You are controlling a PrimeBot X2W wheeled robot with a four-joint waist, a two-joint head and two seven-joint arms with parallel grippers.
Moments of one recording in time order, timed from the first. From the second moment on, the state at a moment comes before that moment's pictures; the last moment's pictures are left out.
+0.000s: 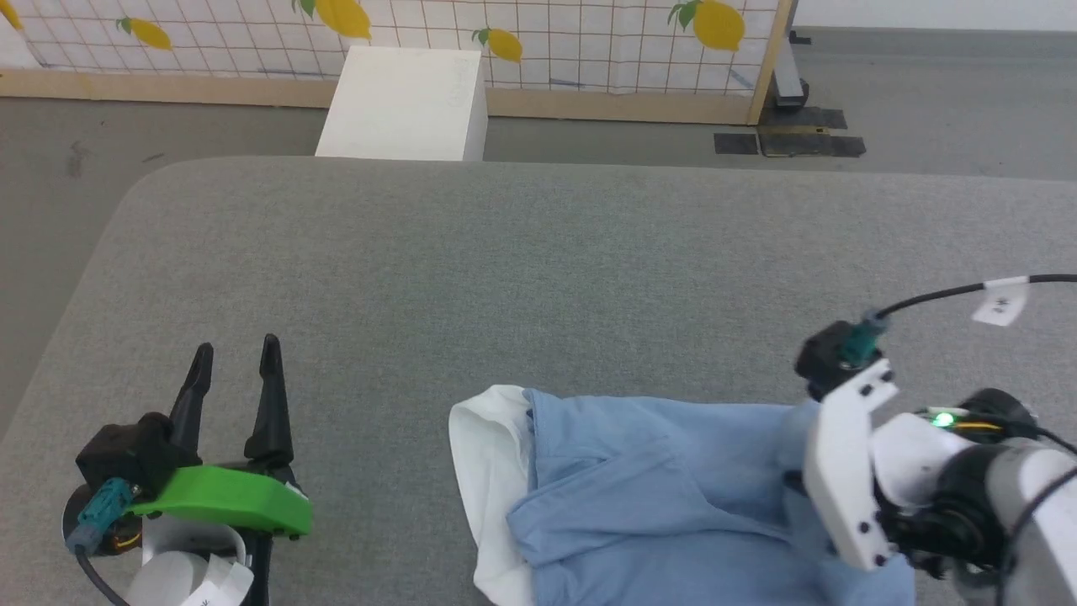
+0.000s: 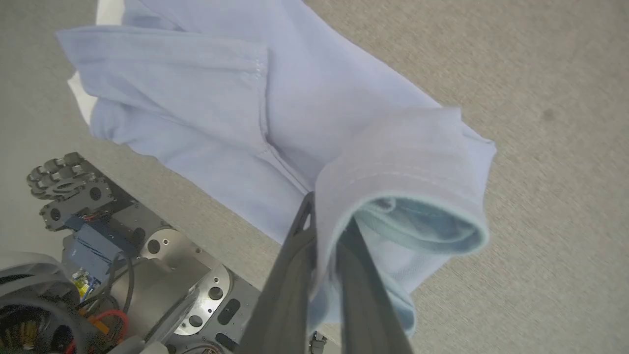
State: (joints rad) left arm -0.08 0.29 -0.11 0.06 -0.48 0.03 -0.24; right arm -0.23 -0.41 0.29 -0.19 0.53 0.13 1.27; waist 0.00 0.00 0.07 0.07
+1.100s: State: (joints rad) left arm -0.07 0.28 -0.13 0.06 -0.49 0.04 -0.24; right arm -0.50 -0.08 0.71 0.45 0.53 0.13 0.76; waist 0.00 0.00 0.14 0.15
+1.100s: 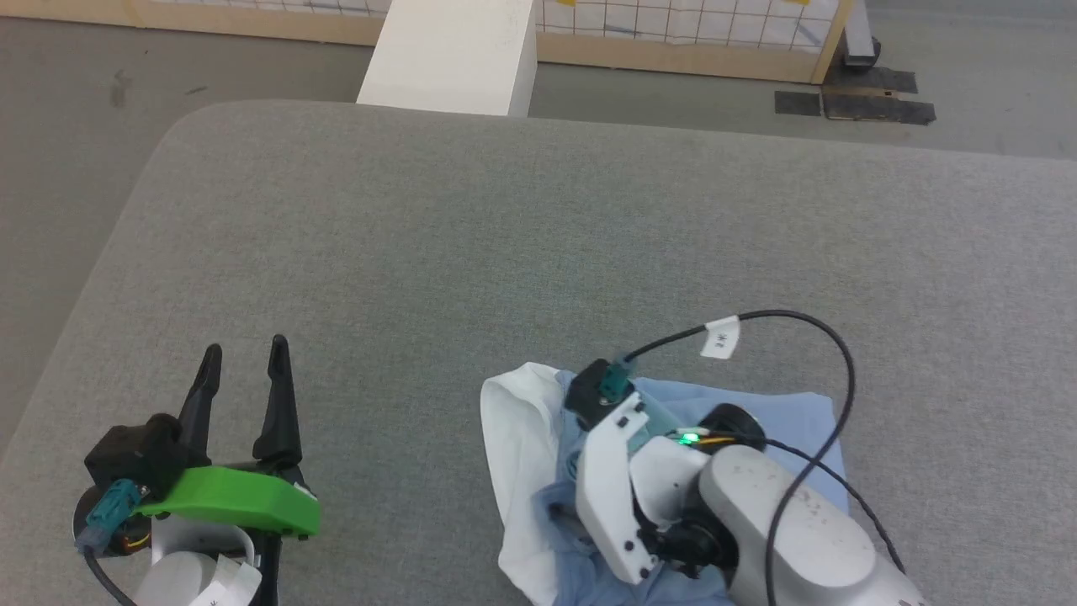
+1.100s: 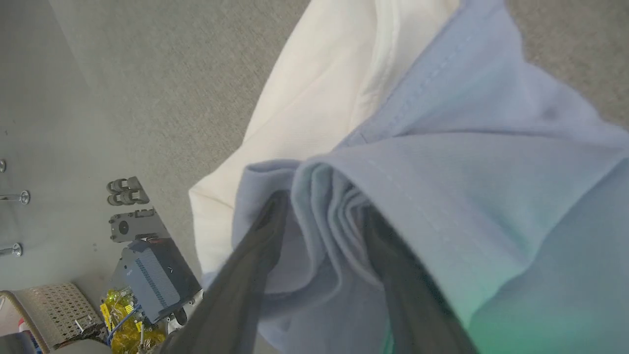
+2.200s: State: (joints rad) left arm -0.04 0.29 -0.12 0.05 -0.46 0.09 -0.25; right arm -0.41 -0.20 0.17 0.04 0.46 0.13 0.04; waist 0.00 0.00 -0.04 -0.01
